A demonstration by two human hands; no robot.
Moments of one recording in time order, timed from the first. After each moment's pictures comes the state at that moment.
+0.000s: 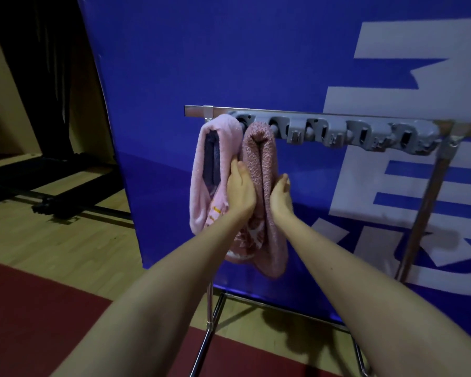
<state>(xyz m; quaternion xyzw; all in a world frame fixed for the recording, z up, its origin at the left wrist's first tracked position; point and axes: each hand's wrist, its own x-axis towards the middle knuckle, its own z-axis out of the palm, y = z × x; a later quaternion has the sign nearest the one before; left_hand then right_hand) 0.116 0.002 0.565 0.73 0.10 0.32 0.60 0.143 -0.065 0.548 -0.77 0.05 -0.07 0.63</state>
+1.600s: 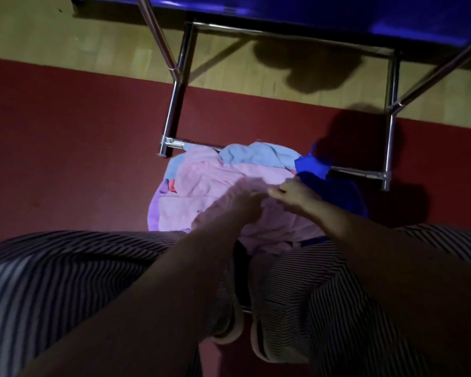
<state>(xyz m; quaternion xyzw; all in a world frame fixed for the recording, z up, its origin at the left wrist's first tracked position) -0.041 -0.072 -0.073 0.89 -0.01 -0.43 0.18 -0.001 -0.200 -0.005 -0.86 0.02 0.46 0.21</state>
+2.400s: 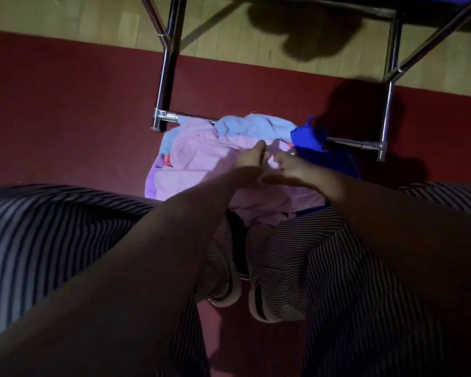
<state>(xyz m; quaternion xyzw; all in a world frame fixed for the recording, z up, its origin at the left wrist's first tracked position) -0.023 -0.088 -0.045 0.89 0.04 -0.28 0.35 -0.009 -0.211 -0.001 -0.84 -0.04 0.50 0.23</state>
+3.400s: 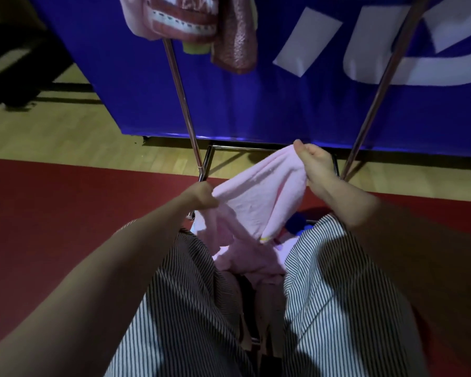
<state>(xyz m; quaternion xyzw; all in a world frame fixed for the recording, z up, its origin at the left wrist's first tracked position) -0.067 0.026 0.208 0.96 0.05 -0.24 0.16 -0.038 -0.228 0.256 -0.66 0.08 0.02 0.75</state>
